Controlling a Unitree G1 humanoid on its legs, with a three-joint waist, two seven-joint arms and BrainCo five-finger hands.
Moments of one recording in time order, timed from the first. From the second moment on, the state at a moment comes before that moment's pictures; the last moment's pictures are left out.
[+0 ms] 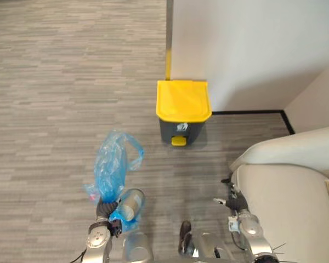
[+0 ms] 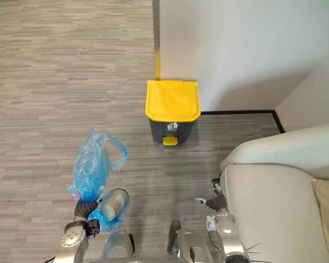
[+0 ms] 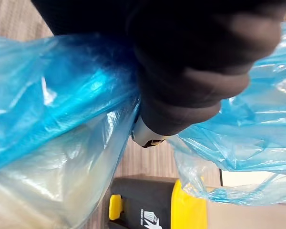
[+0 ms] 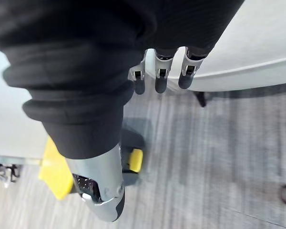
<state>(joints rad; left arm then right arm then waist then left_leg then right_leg) 0.20 0.11 0.11 0.48 -0.07 -0.18 0.09 0.03 -0.11 -0.08 0.61 -0.11 -0.11 -0.11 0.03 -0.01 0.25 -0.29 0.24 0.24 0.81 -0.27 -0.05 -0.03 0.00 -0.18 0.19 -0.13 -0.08</state>
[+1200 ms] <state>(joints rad) 0.22 0.13 0.03 0.54 -0.05 -0.18 0.09 0.10 -0.10 -0.19 0.72 -0.11 -0.11 -0.13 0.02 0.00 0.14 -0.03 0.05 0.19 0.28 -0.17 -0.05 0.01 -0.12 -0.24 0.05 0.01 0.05</state>
